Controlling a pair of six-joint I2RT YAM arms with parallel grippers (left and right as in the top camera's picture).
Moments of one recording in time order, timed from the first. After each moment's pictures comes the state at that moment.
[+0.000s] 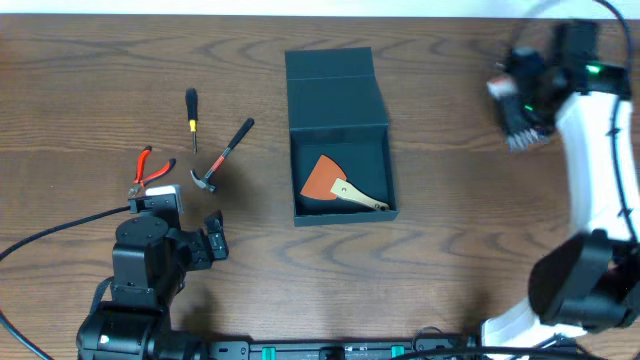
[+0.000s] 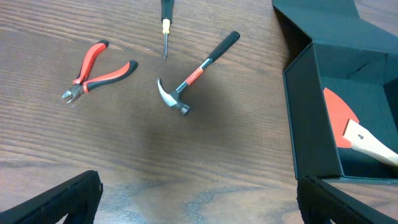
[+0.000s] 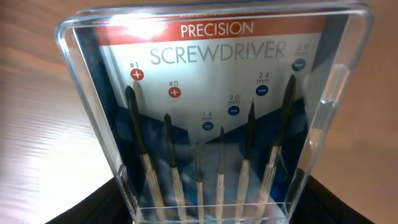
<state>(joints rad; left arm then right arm) -0.14 0.57 0.64 -0.80 -0.04 -0.25 -0.09 1.76 1.67 -1.06 0.06 -0.43</state>
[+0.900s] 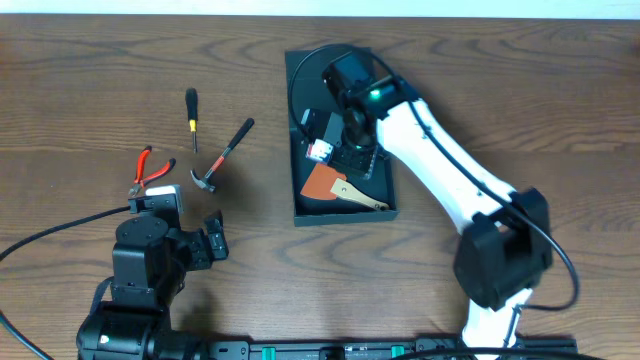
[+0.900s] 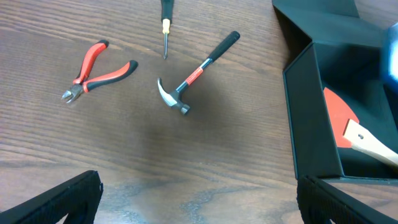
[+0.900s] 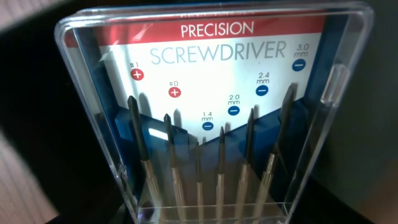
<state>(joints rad) -0.14 0.57 0.64 -0.80 -0.04 -0.25 0.54 2.00 1.71 -1.11 -0.07 -0.70</state>
